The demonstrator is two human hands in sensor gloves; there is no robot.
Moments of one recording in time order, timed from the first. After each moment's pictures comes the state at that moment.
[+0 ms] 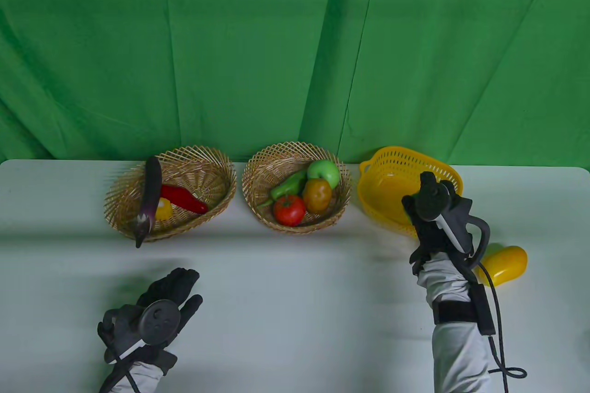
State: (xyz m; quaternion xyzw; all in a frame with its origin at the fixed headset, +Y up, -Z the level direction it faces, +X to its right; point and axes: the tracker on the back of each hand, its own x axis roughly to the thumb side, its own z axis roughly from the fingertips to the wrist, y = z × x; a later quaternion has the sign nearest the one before) left_hand -0.255 -0.725 -0.263 0.05 -0.09 0.09 0.99; right_hand 0.249 -0.638 -0.441 -0.14 -0.05 0.99 0.07
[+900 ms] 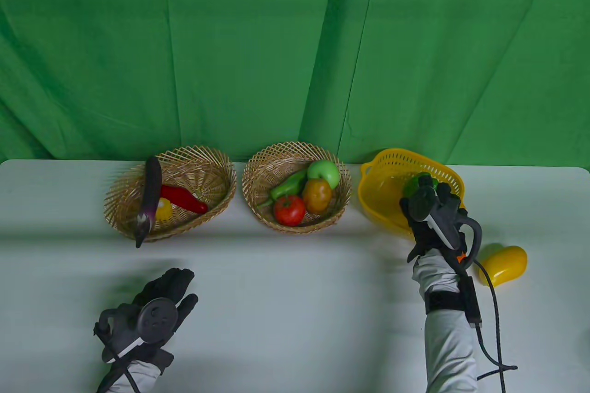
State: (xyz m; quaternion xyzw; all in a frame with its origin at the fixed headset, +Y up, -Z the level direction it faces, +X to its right) left_hand -0.261 -0.727 -0.264 0.05 -0.08 0.08 0.99; right_hand 0.264 -0.674 -0.454 -0.14 -0.04 0.99 0.05
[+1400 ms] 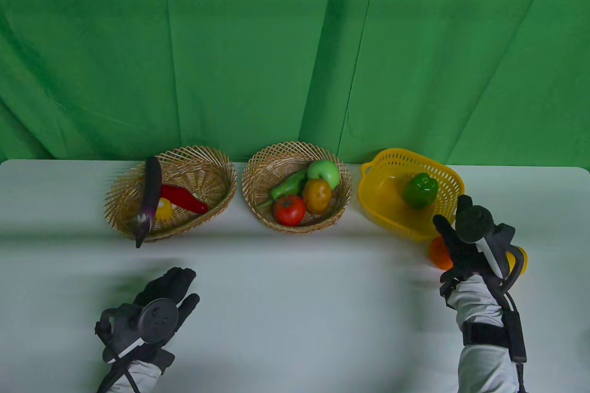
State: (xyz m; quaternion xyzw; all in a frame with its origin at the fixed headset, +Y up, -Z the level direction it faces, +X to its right) left_hand -0.260 -0.728 -0.266 0.05 -0.09 0.08 0.99; right_hand 0.327 -0.669 -0.401 -0.18 -0.01 0.97 0.13
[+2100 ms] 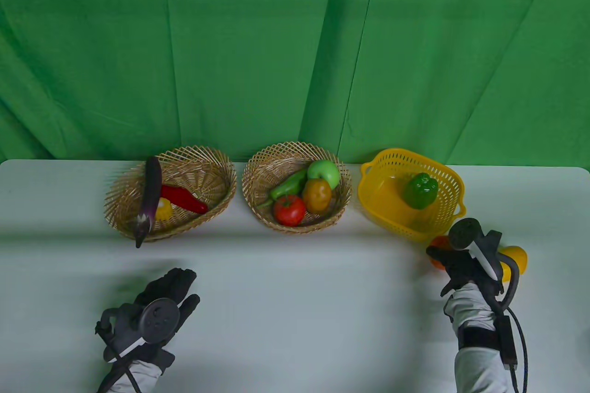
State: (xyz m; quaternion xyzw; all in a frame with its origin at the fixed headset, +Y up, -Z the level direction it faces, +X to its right) left_hand -0.258 -0.729 -0.265 0.04 -0.09 0.07 0.99; right_hand 0.331 -0.716 -0.411 -0.20 0.11 0.97 0.07
